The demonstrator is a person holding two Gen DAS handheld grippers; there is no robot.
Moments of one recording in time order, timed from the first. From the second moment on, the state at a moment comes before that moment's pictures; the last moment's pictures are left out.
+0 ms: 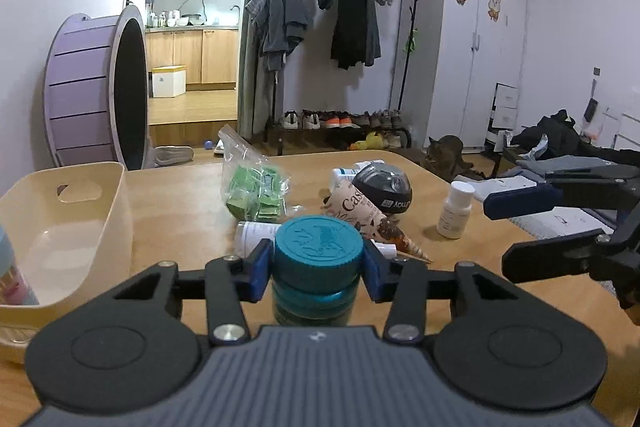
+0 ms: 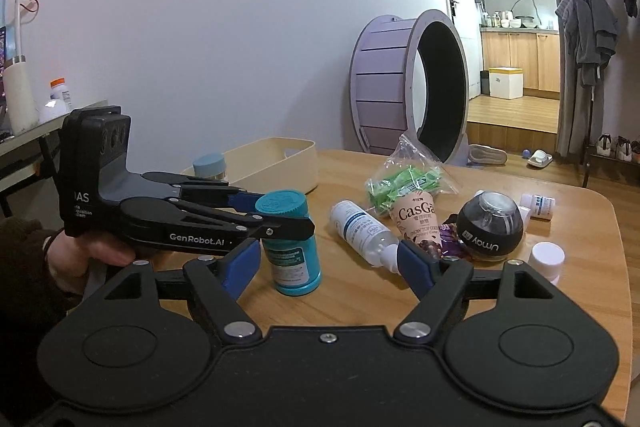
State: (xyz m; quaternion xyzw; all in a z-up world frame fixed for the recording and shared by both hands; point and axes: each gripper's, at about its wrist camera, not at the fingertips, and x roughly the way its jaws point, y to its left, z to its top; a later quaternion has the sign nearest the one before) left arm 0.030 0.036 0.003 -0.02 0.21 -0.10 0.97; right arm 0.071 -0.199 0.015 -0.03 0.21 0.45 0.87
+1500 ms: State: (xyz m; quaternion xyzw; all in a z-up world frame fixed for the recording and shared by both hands) left arm -0.019 0.150 0.042 -0.05 0.17 0.02 0.98; right arm 0.088 -0.174 0.008 -0.03 0.22 0.44 0.87
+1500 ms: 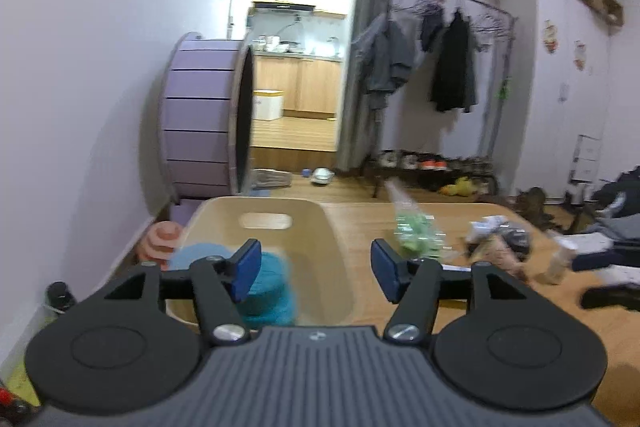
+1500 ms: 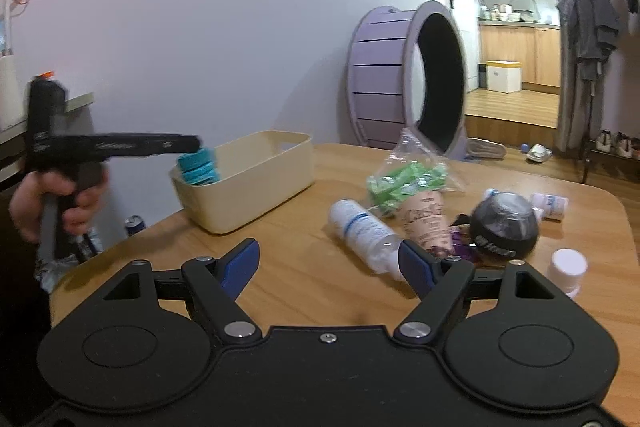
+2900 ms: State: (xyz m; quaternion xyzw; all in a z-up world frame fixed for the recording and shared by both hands) left arm -0.017 0.076 0.014 -0.03 0.21 -0.12 0.97; right arm 0.140 -0.136 -0.035 -0.16 0.26 0.44 0.85
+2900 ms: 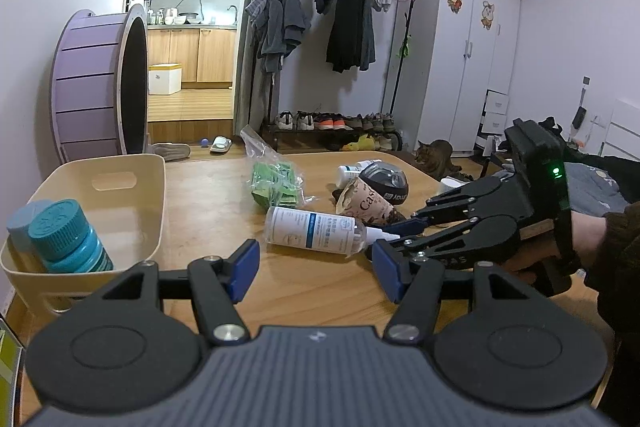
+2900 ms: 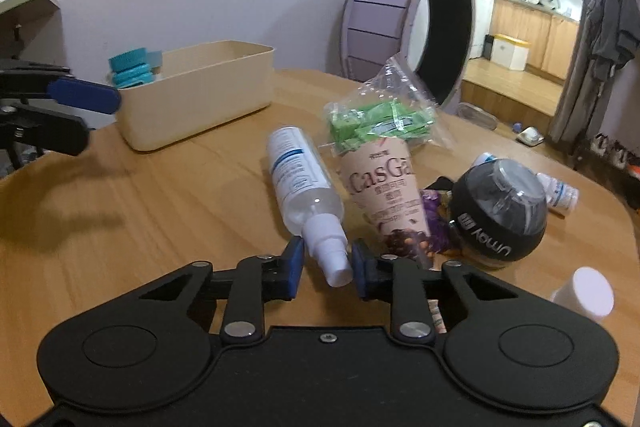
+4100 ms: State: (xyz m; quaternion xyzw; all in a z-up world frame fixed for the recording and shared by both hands) left arm -0.006 0.076 0.023 -0.05 0.19 -0.12 0.97; right arm 0.112 -0.189 0.023 0.00 0.17 0.47 0.86
